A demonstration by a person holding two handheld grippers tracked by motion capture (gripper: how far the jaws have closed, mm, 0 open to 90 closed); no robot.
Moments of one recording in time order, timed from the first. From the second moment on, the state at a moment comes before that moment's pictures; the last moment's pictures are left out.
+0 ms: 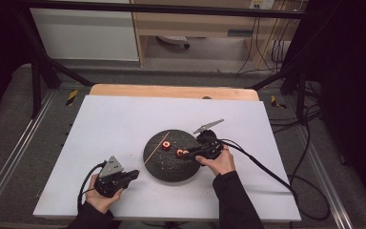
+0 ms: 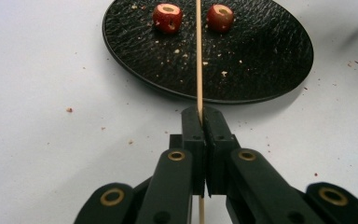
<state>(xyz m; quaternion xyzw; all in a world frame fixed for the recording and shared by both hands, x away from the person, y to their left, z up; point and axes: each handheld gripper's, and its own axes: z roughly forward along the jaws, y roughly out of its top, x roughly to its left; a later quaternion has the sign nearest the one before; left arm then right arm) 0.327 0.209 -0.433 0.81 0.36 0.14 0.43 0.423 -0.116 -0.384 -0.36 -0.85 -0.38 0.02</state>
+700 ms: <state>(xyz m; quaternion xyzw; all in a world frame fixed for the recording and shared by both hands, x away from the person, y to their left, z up) 0.323 0.205 -0.432 0.81 0.36 0.15 0.44 0.408 -0.131 -0.401 -0.43 -0.71 -0.55 0.00</state>
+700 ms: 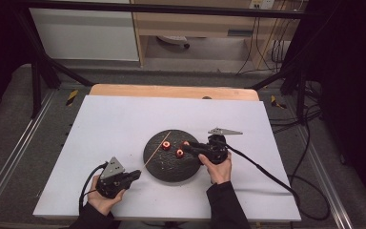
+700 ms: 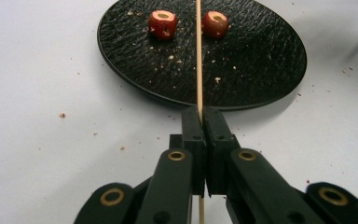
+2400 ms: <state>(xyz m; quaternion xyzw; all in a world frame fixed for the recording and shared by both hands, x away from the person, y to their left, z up) 0.316 0.185 -0.430 0.76 0.39 0.16 0.49 0.421 -0.116 -0.404 -0.49 -0.49 -0.72 -0.04</state>
